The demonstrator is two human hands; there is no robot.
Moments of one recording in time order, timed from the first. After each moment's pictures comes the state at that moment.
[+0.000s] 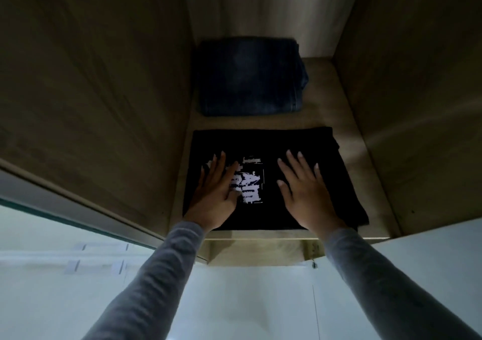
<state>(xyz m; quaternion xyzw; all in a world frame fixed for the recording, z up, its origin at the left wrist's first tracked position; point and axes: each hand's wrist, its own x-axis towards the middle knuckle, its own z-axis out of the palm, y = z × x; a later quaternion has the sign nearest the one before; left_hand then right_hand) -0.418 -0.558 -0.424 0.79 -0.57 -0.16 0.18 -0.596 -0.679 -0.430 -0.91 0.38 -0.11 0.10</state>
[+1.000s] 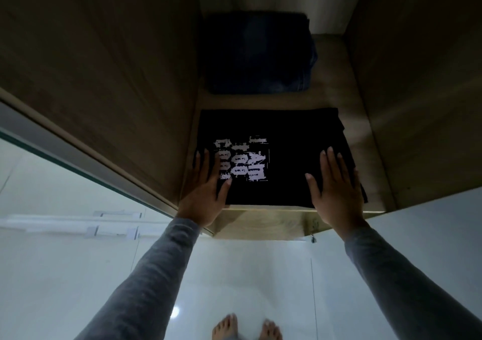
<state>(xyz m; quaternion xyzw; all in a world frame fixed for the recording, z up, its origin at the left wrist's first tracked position) -0.425 -0.496 -0.441 0.85 -0.51 -0.09 0.12 -0.653 -0.654 -0.439 -0.87 0.47 -0.08 0.08</state>
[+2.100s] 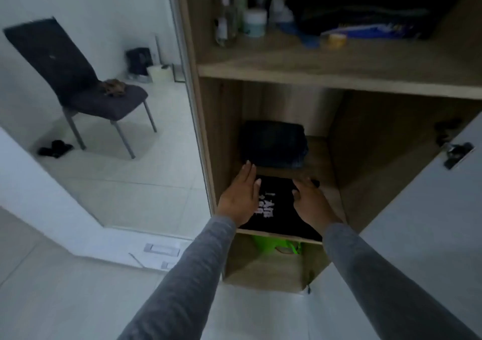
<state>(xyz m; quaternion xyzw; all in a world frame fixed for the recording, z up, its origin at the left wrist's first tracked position) -0.497 -0.457 -0.212 0.81 -0.50 -0.14 0.26 -0.633 -0.579 -0.226 -0.88 0.42 -0.01 0.23</state>
